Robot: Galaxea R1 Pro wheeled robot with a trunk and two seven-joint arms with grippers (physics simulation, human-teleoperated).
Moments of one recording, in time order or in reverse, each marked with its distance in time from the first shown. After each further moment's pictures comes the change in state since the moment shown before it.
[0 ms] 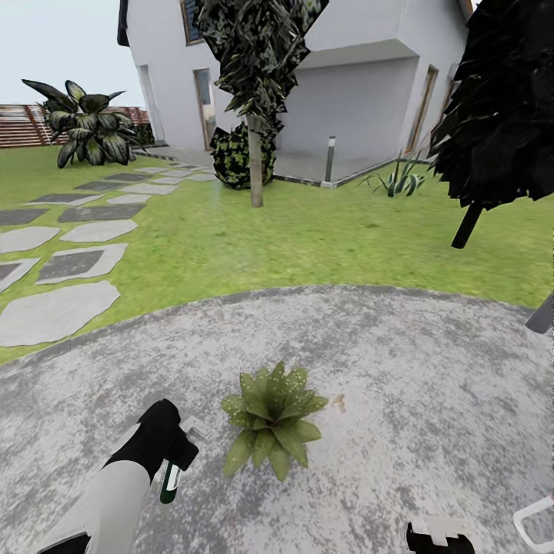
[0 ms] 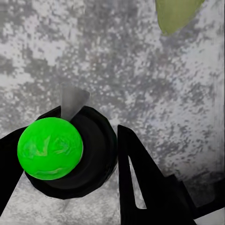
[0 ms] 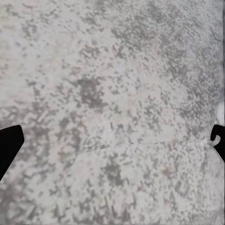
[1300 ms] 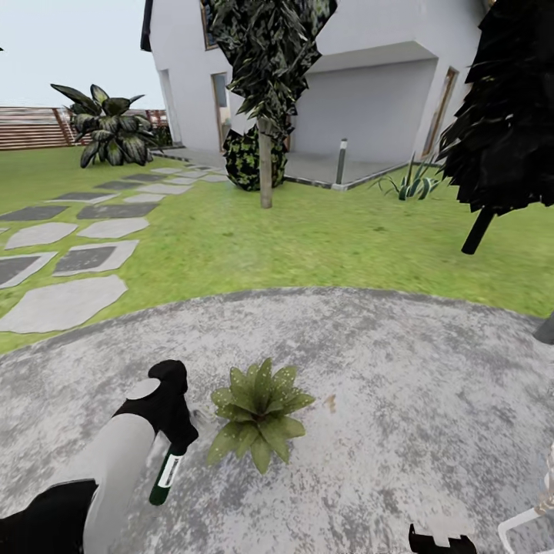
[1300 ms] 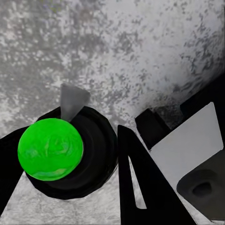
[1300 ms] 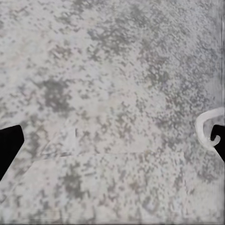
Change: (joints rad) left arm -0.174 0.037 -0.191 0.051 -0.378 0.064 -0.659; right arm 0.001 -0.008 0.001 0.003 0.003 0.002 0.004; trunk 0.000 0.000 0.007
